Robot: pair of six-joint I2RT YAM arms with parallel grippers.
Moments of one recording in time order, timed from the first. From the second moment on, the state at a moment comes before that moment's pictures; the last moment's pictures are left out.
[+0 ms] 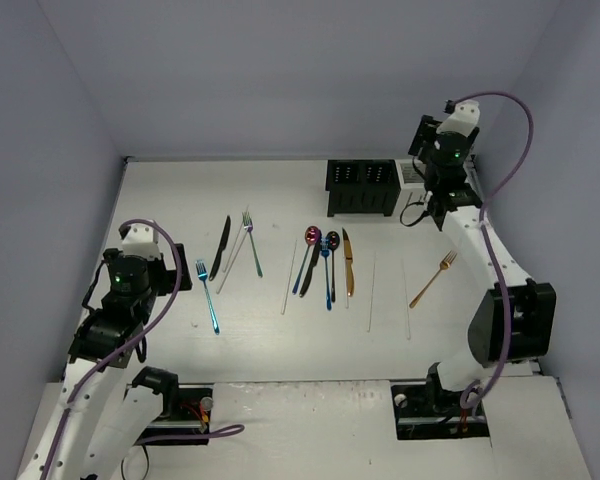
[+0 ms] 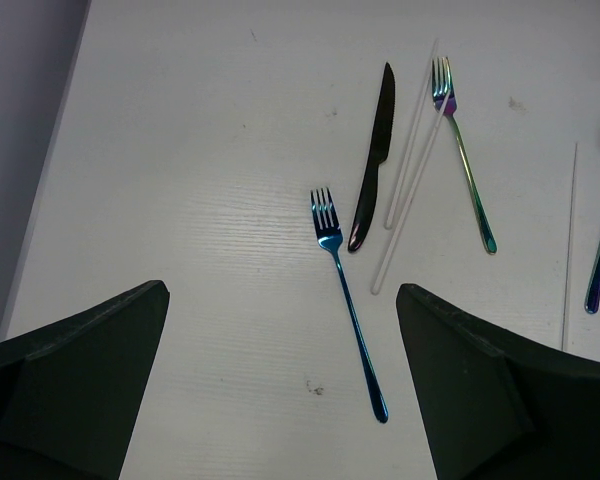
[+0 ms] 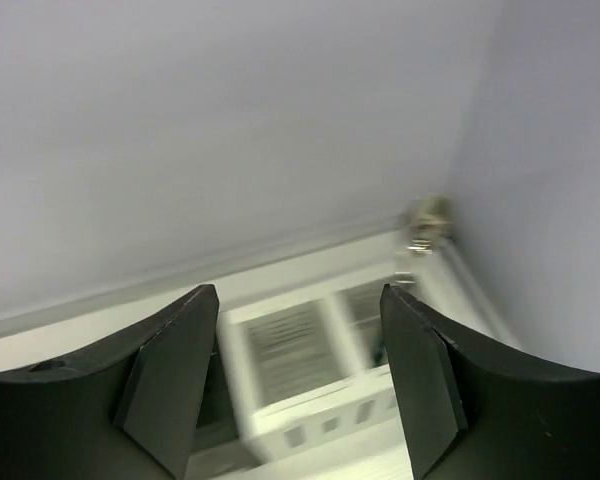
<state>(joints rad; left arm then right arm) -0.25 0.60 0.79 -0.64 -0.29 -0.15 0.08 1.57 1.28 0.23 0.36 0.08</state>
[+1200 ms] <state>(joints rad) -0.24 0.59 0.78 -0.66 -0.26 -0.15 0.60 1.89 1.17 -0.35 0.26 0.55</state>
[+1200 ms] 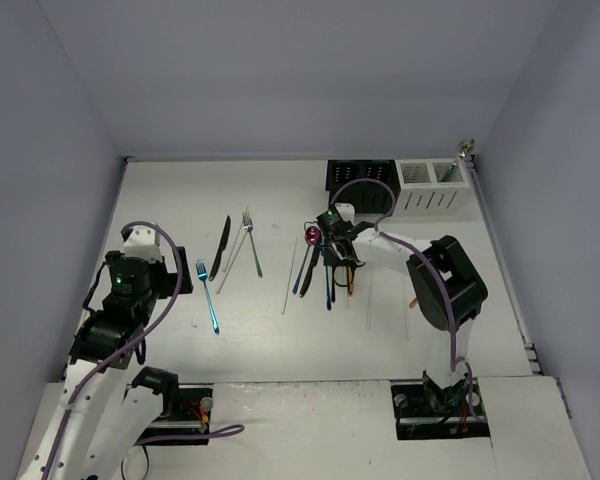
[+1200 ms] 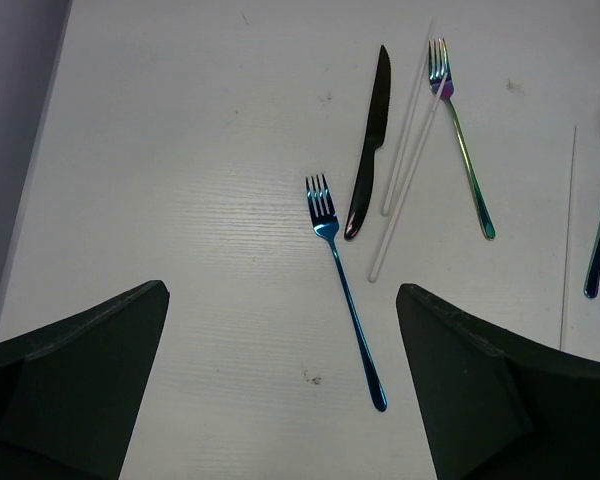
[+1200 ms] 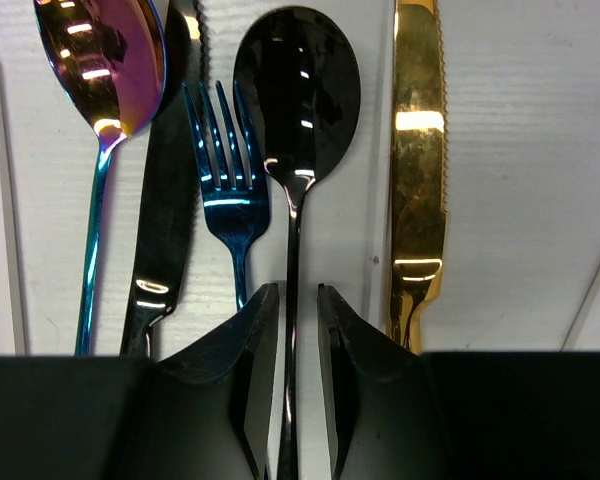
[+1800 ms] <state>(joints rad) -0.24 0.59 0.77 -0.67 -0.26 -0.15 0.60 1.89 1.23 -0.37 0.30 0.50</state>
